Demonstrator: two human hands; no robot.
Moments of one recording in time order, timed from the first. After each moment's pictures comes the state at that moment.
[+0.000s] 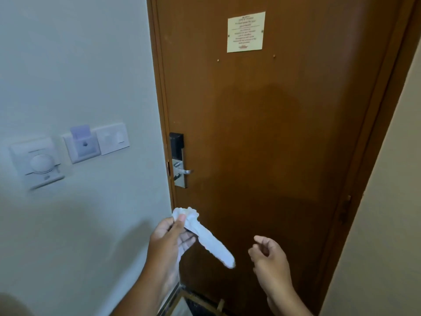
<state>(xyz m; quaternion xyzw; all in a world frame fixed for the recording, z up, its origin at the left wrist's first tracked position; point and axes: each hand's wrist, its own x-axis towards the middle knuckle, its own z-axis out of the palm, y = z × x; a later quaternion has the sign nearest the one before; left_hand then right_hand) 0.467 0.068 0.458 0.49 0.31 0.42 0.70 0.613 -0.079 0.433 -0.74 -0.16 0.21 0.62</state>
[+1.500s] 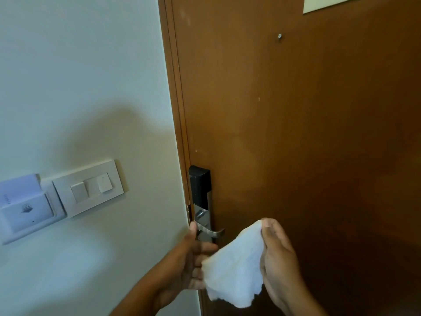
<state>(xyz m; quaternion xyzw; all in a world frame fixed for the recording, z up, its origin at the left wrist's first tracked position) 0.616 0.369 0.477 0.55 0.41 0.16 0.71 0.776 0.256 0.488 -0.53 -0.25 0.33 0.74</state>
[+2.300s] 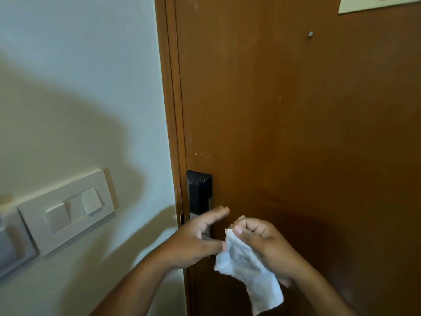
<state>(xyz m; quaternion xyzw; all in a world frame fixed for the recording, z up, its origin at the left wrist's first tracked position) 0.614 0.458 0.510 0.82 0.14 0.13 0.54 0.752 0.311 0.511 -0.56 -0.49 0.32 0.58</state>
